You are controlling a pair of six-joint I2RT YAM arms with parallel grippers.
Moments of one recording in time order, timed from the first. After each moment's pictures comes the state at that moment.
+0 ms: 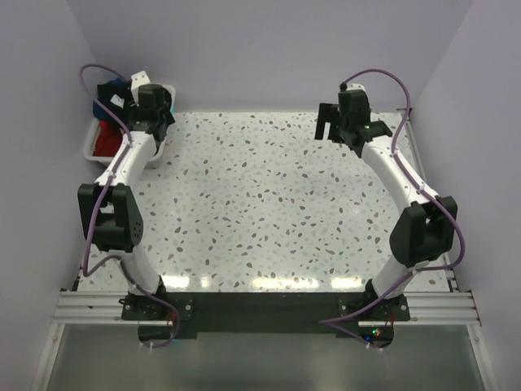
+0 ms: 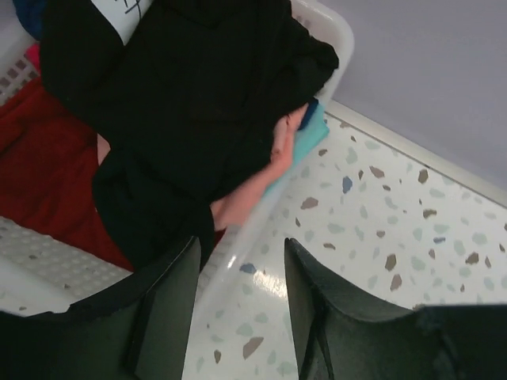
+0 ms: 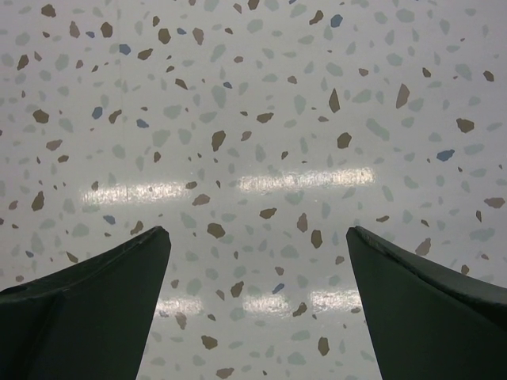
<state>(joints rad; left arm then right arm) -0.06 1.78 1.51 -0.24 -0.43 -0.34 0.26 1.69 1.58 -0.54 0.24 0.27</state>
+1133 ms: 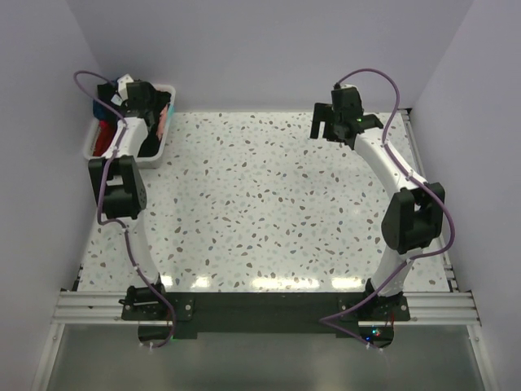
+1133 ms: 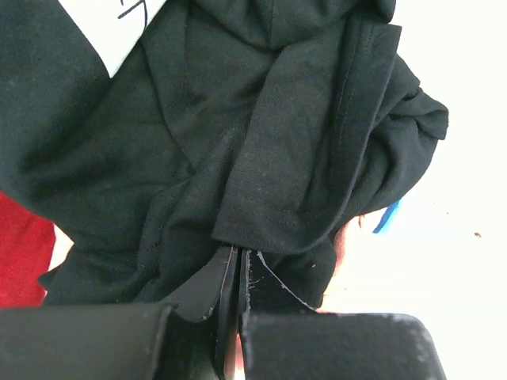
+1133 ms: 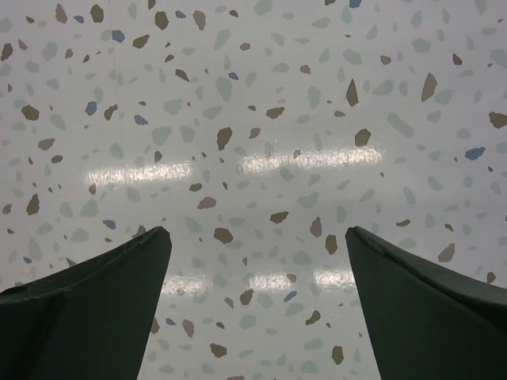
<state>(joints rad) 0.11 2.22 1.93 -0.33 -0.31 -0.46 0.26 1.82 1.67 -0.59 0.22 0.30</state>
